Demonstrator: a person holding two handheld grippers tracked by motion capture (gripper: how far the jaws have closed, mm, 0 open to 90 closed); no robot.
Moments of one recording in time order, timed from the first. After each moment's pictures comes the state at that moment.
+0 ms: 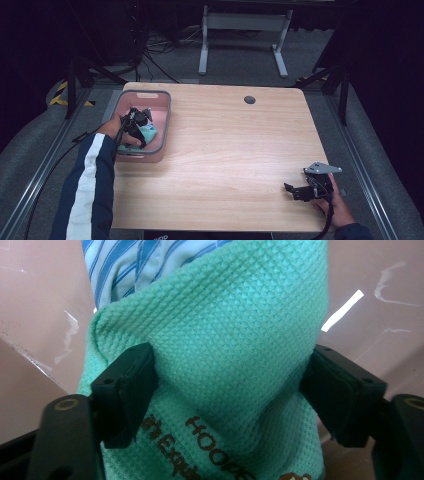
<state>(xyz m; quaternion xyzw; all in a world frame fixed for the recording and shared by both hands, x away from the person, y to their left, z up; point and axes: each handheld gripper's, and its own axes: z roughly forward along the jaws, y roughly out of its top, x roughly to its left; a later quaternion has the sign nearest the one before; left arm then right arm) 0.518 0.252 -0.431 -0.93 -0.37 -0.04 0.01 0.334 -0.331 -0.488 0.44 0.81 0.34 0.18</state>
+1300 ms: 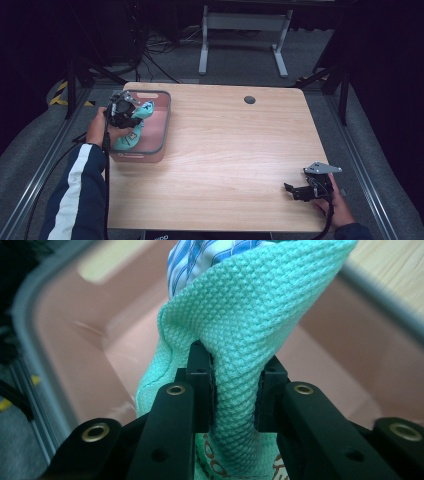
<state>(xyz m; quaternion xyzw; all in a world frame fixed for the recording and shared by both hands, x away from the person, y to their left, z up) 0.469 0.270 -0.350 -0.86 -0.39 -0.21 -0.23 0.334 -0.331 -0.488 0.44 0.81 0.34 0.18</state>
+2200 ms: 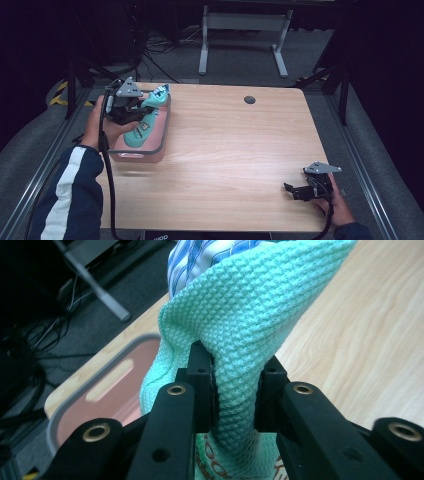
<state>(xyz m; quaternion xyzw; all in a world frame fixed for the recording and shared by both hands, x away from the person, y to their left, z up) 0.418 0.223 -0.269 -0.86 -0.28 -0.24 -0.34 0.335 -0.331 -0.488 0.44 0.81 0.34 0.18</state>
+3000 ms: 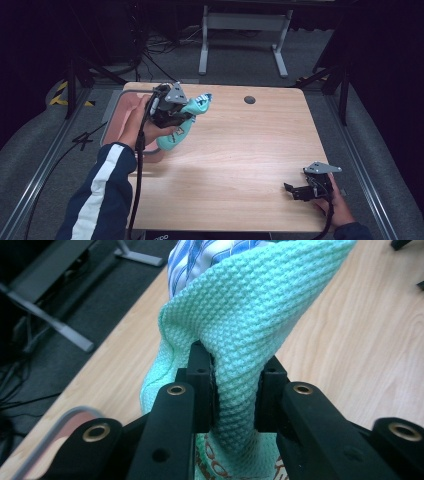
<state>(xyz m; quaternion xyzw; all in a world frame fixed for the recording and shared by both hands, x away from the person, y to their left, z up) 0.418 0.129 -0.270 -0.90 -0.19 -0.21 -0.33 0.335 -0.331 -0.488 0.44 0.81 0.34 0.18</state>
